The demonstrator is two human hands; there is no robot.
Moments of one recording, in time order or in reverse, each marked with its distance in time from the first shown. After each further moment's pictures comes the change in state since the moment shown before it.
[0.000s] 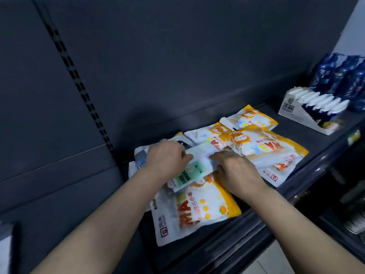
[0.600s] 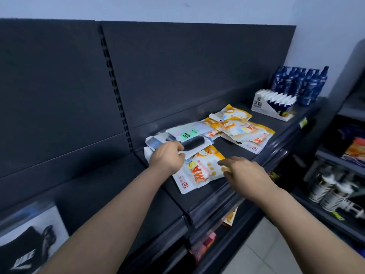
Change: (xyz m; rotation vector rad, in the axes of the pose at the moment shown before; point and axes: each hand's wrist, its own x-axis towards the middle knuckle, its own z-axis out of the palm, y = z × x) left_hand -0.110 -0.032 -0.008 -0.461 0.019 -0.044; right_hand -0.125 -0.081 -0.018 -0.160 -0.034 0.177
